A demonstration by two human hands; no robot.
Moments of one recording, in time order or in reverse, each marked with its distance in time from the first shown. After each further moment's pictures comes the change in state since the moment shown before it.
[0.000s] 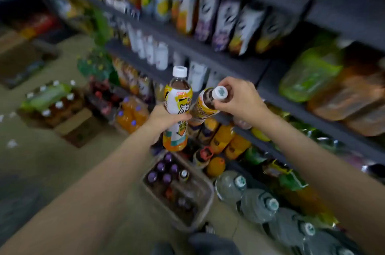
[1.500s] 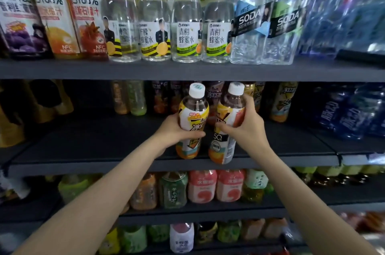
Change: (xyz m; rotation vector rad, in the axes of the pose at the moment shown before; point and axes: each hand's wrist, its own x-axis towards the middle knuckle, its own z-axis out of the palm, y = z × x) left_hand -0.165 0.311 0.543 0.326 -0.675 0.718; right_hand -0.258 0.266 -0.489 0.130 0.879 0.313
